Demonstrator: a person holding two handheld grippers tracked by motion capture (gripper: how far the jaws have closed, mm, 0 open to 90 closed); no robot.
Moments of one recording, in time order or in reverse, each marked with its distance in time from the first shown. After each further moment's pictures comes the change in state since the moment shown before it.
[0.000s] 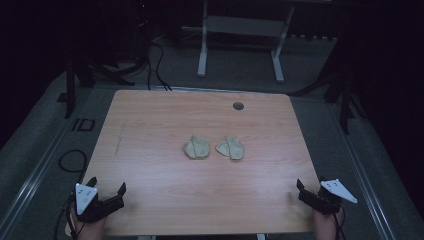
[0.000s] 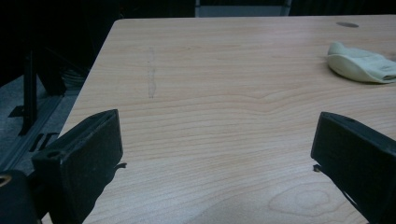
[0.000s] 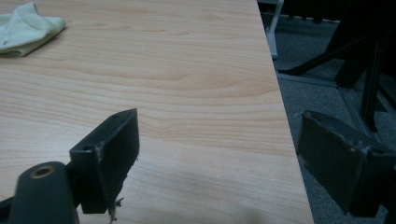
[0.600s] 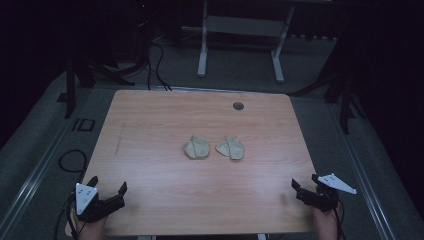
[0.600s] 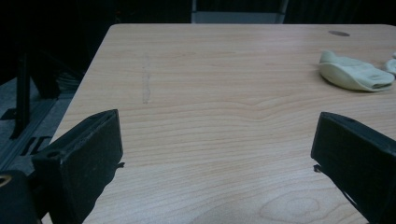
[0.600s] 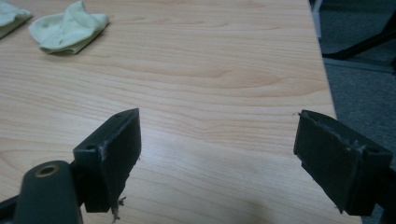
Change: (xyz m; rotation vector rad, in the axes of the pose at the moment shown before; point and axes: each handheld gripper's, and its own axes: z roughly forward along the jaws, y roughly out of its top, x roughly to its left) left arm -0.002 0.002 -0.001 -0.019 -0.011 -0.019; right arm 0.004 0.016 0.003 0.085 0.151 0.022
